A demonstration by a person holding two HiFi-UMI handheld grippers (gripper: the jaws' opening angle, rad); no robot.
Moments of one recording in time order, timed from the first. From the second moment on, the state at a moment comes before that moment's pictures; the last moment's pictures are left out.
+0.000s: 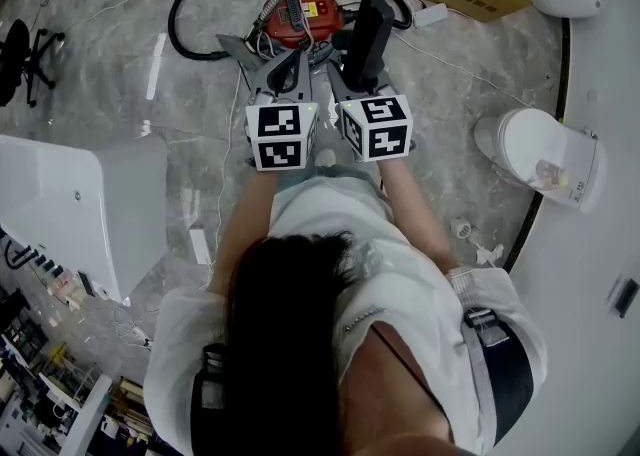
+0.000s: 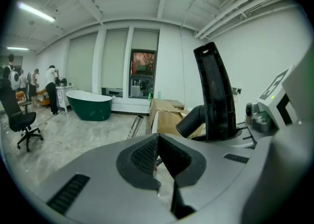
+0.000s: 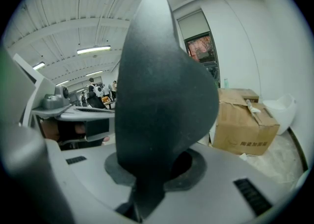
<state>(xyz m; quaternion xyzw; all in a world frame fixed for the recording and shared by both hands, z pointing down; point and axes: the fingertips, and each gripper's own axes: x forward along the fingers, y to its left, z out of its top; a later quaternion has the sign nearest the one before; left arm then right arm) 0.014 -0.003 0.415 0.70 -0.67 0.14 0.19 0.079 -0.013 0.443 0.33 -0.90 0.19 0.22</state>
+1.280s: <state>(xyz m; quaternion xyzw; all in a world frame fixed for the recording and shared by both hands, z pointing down) -0.057 -0.104 0.462 0.75 -0.59 0.18 0.23 -0.001 -0.105 0.465 0.36 -0.87 0.23 0.25</state>
